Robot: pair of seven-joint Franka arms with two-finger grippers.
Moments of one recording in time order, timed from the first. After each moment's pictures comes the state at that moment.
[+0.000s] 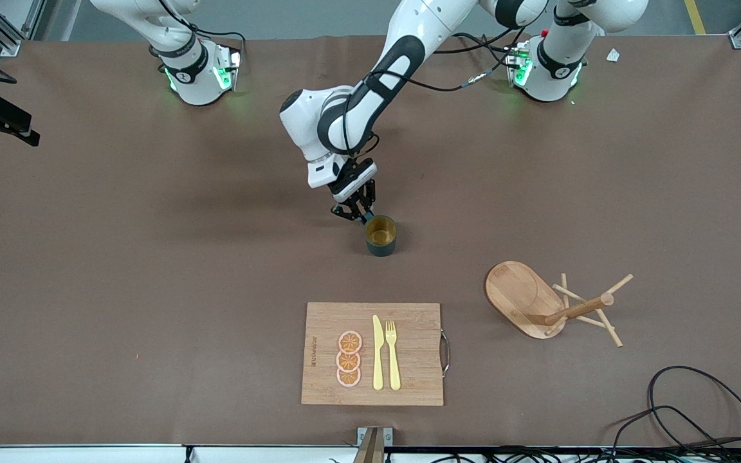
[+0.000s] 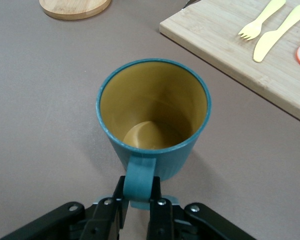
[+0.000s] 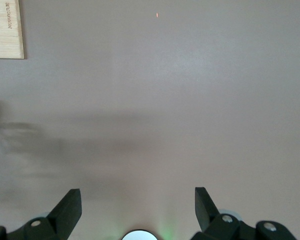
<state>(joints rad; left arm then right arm) -1.16 0.94 0.11 -1.28 0.61 1.94 -2.17 -0.02 -0.07 -0.05 -1.54 0.00 1.42 -0.09</state>
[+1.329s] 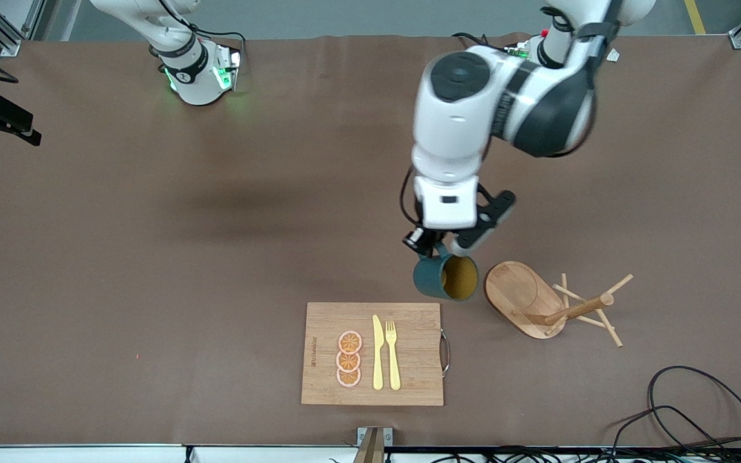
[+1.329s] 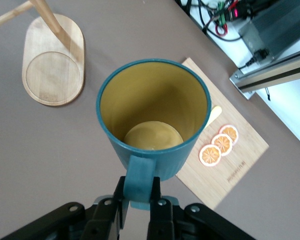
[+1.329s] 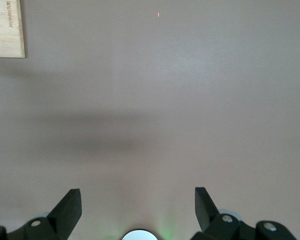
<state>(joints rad) -0.70 0.49 0.14 -1.23 0.00 1.94 -1.35 -0.02 -0.07 -0.04 -1.54 0.00 1.42 -0.09</state>
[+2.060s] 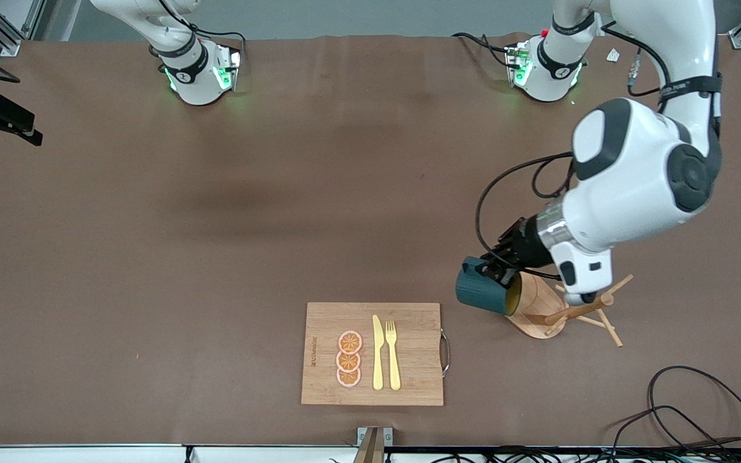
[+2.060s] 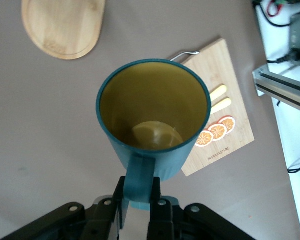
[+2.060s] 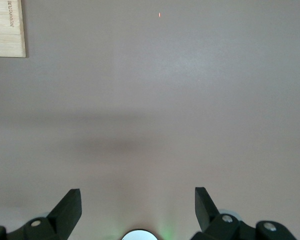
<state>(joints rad) -0.42 0.48 0.14 -1.28 -0.48 1.84 -1.24 -0.02 -0.07 -0.04 -1.54 0.00 1.42 -0.09</state>
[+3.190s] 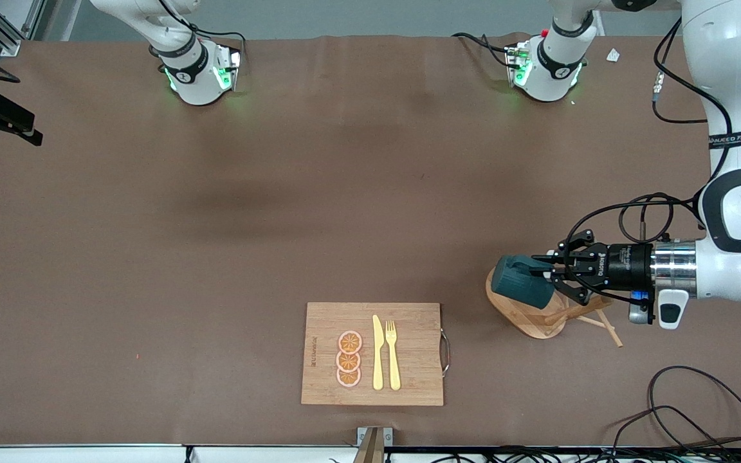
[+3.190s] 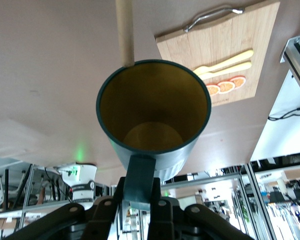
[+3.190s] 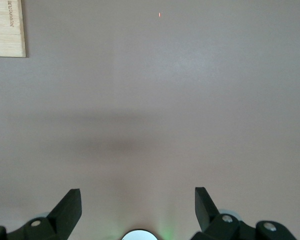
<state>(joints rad) -0.11 0.59 0.14 -1.29 -0.99 1.54 -1.03 -0.02 -0.07 -0.04 -1.54 0.00 1.42 -0.09</state>
